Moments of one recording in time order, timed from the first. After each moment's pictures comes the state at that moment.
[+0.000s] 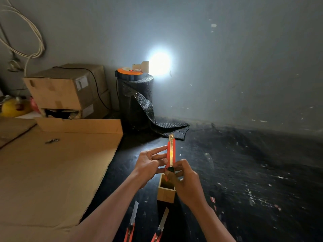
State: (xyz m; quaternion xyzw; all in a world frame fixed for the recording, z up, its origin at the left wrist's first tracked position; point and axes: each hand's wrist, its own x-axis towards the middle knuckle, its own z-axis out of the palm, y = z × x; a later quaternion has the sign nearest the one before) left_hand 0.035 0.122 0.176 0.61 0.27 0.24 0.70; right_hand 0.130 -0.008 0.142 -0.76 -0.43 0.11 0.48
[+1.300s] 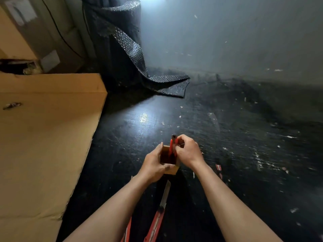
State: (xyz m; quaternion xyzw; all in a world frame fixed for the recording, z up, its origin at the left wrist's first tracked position) left_hand 0.087 0.169 -0.009 0.79 0.34 0.06 0.51; right_hand 0.219 0.083 0.038 -0.86 -0.30 0.21 0.35
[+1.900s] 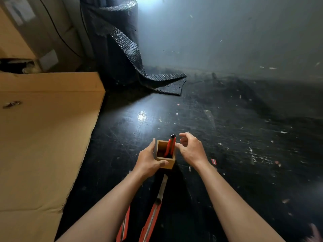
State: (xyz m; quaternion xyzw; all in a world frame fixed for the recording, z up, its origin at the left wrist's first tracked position) left_hand 0.075 0.165 -0.005 0.79 0.37 0.07 0.49; right_hand 0.224 0.053 0.035 -0.86 -0.30 0.20 0.36
